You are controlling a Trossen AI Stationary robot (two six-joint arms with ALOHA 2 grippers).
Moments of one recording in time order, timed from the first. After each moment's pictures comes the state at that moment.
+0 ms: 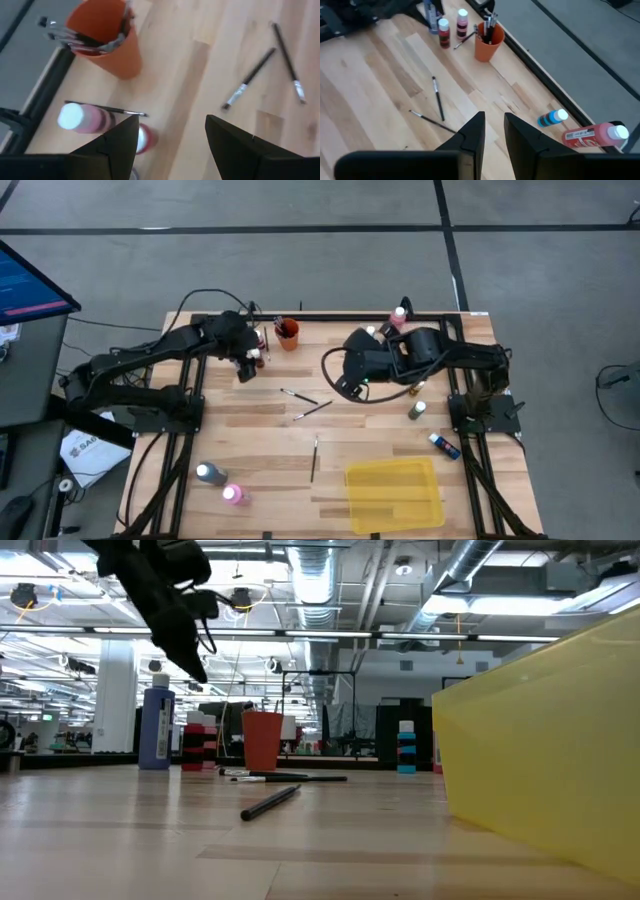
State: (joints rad) left arm 0.56 1.08 0.80 -0.63 0.00 0.23; right arm 0.17 1.87 2.35 -1.57 0.63 0.64
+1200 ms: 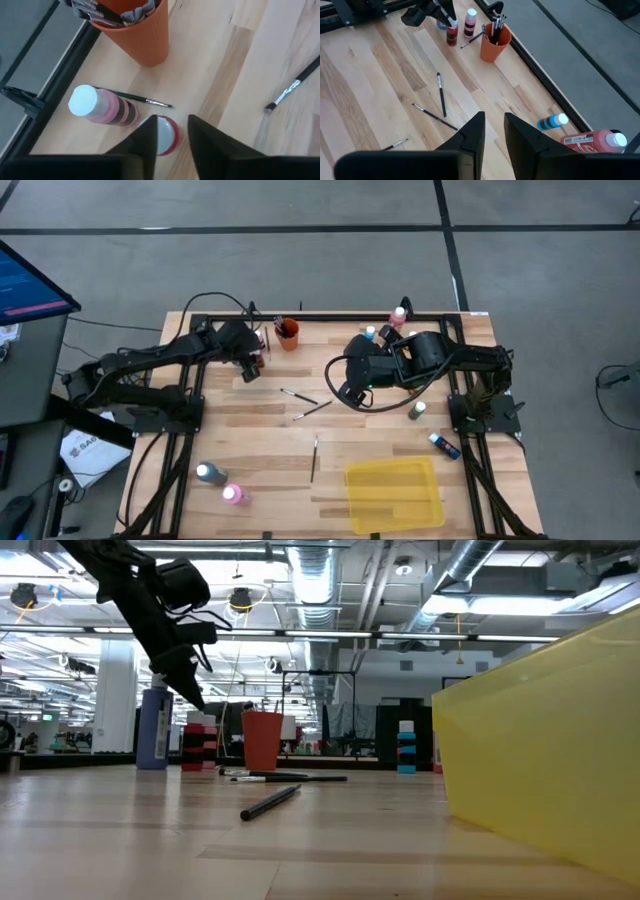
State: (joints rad) left arm 0.56 1.12 0.66 -0.45 -0.11 0.20; right arm 0.21 1.87 2.35 -1.57 0.63 0.59
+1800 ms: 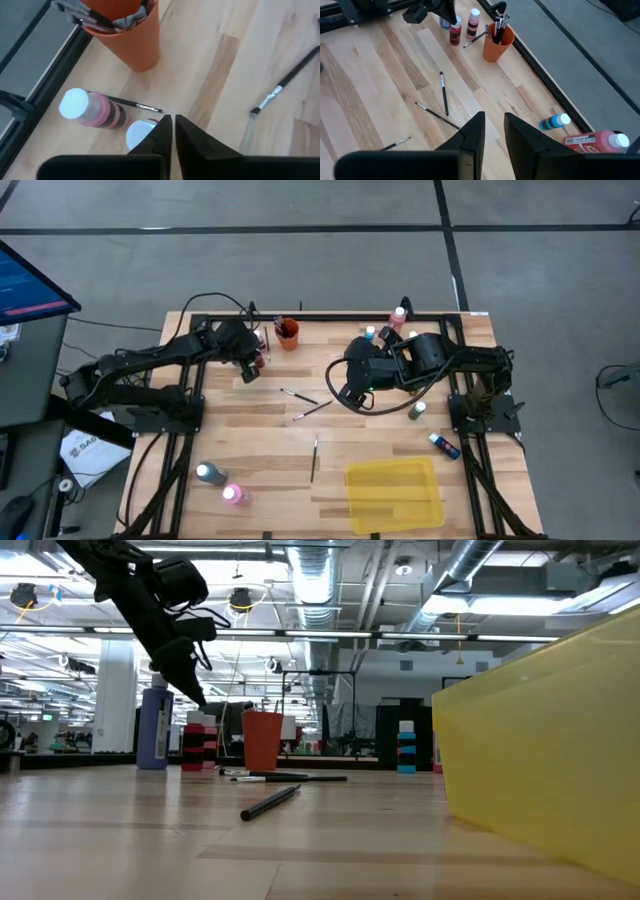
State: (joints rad) left arm 0.56 1.10 0.66 -0.45 -0.06 0.18; right arm 0.22 1.87 2.35 -1.57 0.63 0.59
